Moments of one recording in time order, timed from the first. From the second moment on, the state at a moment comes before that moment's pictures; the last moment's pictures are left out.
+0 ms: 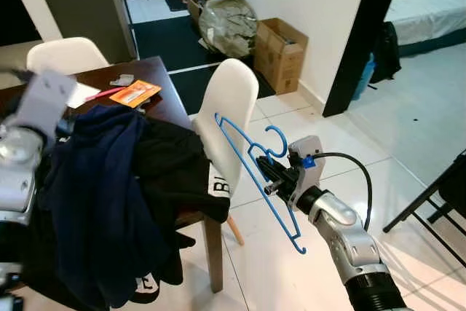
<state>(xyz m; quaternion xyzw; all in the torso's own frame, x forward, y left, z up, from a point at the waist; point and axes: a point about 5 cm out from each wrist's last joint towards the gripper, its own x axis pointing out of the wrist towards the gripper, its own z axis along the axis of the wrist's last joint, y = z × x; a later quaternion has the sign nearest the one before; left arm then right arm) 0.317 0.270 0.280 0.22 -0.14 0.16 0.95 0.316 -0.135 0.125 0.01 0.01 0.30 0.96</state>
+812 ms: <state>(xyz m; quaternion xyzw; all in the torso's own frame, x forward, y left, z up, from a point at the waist) 0.292 0.223 0.243 0.17 -0.15 0.19 0.95 0.326 -0.145 0.213 0.08 -0.15 0.25 0.95</state>
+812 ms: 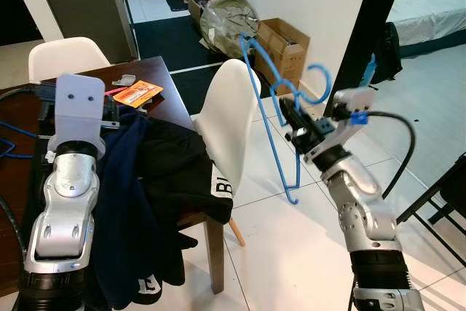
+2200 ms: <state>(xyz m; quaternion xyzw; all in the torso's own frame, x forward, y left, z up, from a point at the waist) 0.293 0.213 0.235 0.15 -0.12 0.18 0.97 0.311 -0.102 0.195 0.02 -0.12 0.33 0.94</state>
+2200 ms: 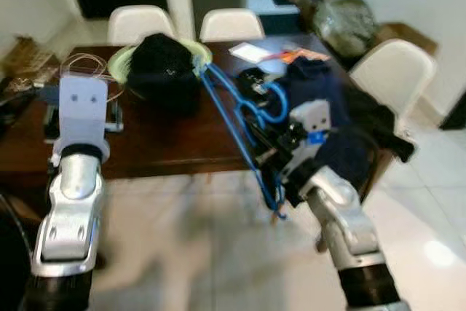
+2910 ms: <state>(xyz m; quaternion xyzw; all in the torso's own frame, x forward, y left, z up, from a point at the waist) 0.294 0.205 0.210 0.10 -0.09 0.14 0.98 0.312 -0.112 0.191 0.02 -0.11 0.30 0.95</state>
